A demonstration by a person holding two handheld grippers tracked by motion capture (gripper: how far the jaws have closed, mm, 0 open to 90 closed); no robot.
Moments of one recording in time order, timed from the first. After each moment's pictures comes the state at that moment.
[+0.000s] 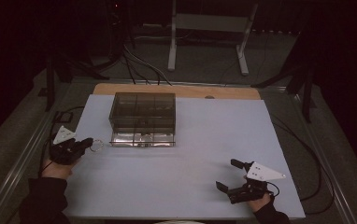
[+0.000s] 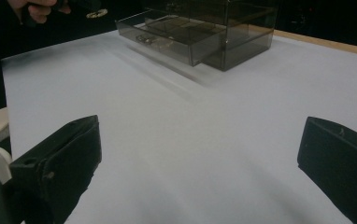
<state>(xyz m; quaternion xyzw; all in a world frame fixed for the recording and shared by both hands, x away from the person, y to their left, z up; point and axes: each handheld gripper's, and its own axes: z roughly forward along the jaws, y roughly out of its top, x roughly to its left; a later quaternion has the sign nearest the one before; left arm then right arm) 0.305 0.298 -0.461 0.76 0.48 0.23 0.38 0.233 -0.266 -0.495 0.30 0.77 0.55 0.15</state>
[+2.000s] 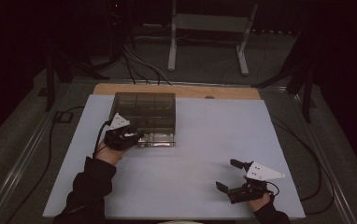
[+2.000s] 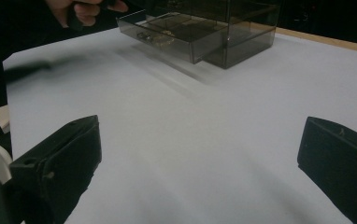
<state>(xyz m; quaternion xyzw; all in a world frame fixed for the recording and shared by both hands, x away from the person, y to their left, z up) 0.353 0.169 -0.461 0.78 0.41 0.18 0.44 0.234 -0.266 -0.496 0.29 0.77 0.54 0.15</state>
